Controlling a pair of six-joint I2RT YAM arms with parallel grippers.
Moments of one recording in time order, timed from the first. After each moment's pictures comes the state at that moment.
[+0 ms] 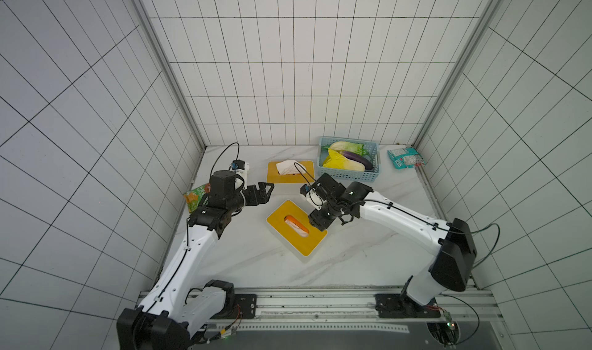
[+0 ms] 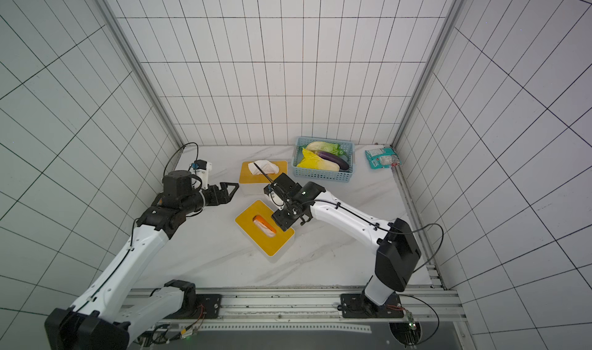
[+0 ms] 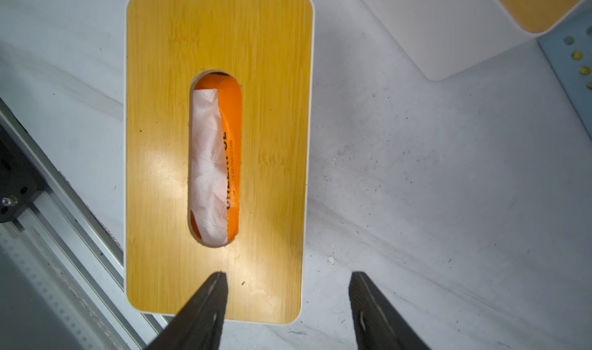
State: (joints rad) left arm -0.17 1.03 0.91 -0.44 0.32 -0.33; right arm 1.01 1.66 1.43 -0.93 -0.02 -0.02
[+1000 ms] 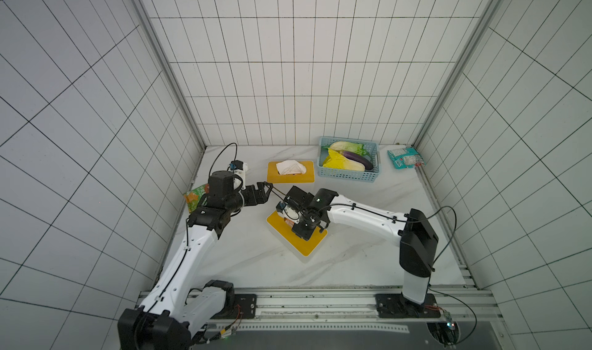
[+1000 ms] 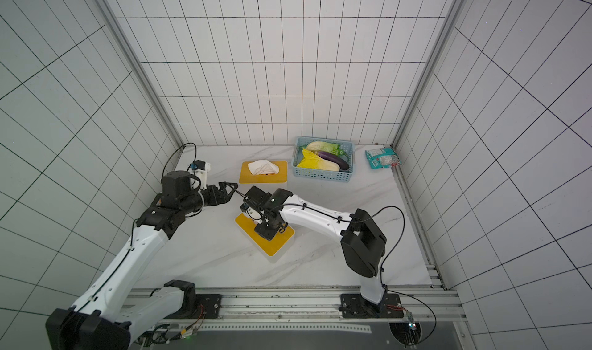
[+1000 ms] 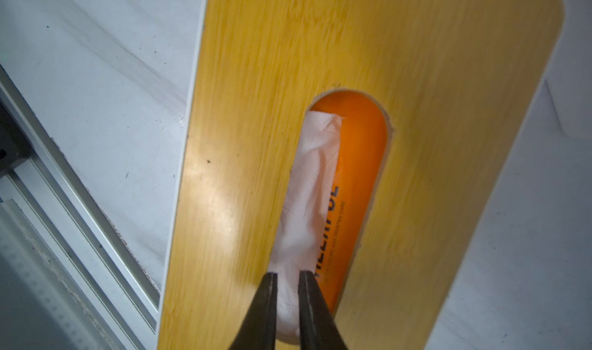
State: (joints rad) left arm -0.15 1.03 0.90 -0.44 0.34 -0.35; right arm 1.13 1.88 1.58 -0.98 -0.03 -0.07
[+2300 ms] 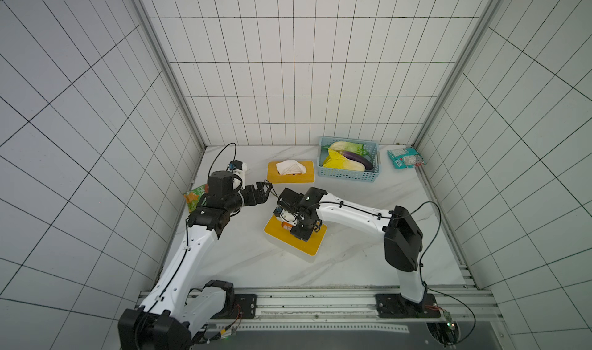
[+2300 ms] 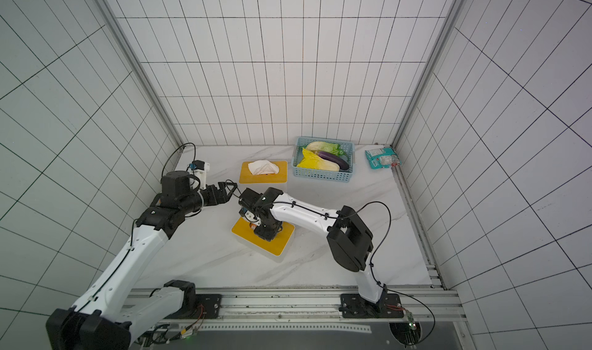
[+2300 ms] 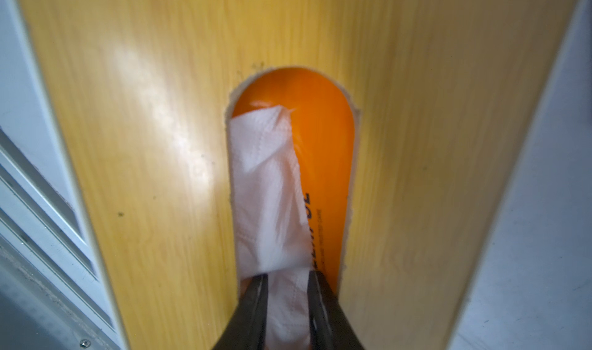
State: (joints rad) left arm -0.14 1.03 0.90 -0.43 0.34 -0.35; right arm 1.13 2.00 1.69 -1.11 0.02 -0.09
